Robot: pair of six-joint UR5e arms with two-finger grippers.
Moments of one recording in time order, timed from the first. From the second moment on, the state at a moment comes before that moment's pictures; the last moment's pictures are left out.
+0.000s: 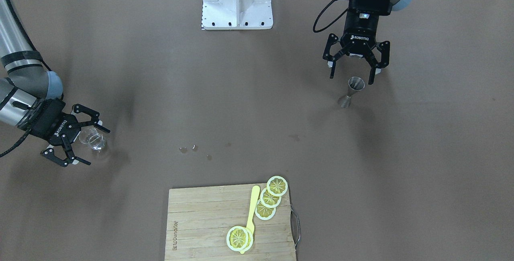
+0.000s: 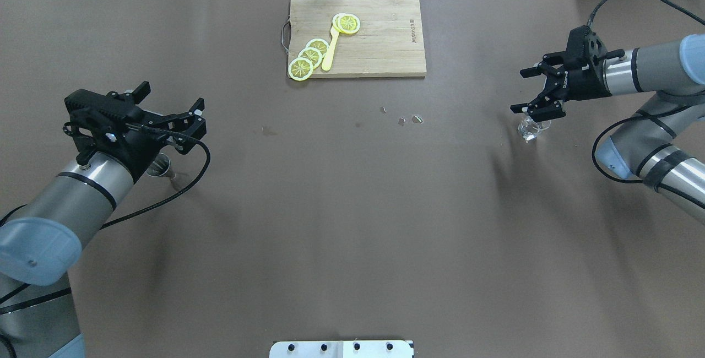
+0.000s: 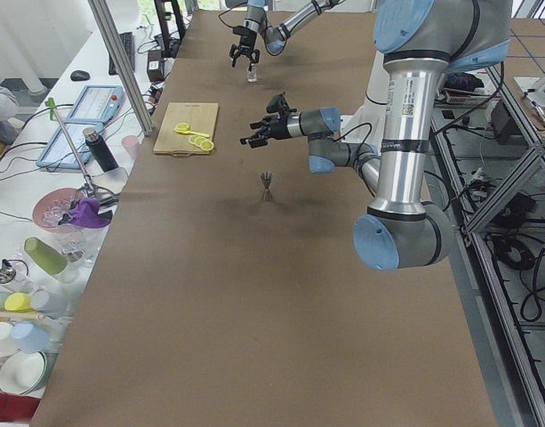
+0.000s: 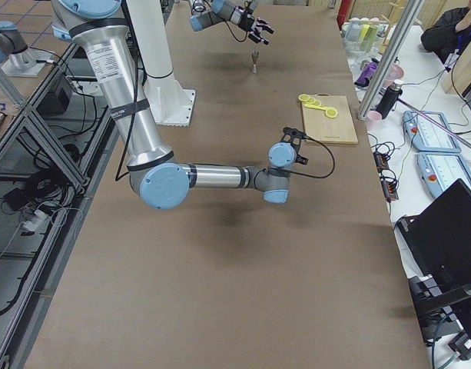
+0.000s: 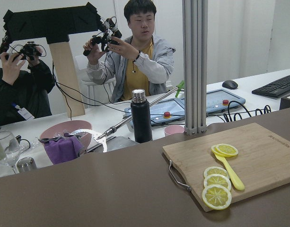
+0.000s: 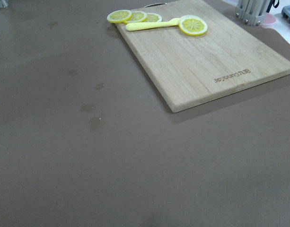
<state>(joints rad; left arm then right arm) -0.41 -1.69 -1.99 -2.42 -0.85 -0.76 1.00 -1.19 1.12 -0.05 2.29 0.20</state>
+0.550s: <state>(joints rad) -0.57 -1.83 -1.98 -2.19 -1.11 -0.76 1.15 -1.09 1.14 -0.27 2.30 0.23</state>
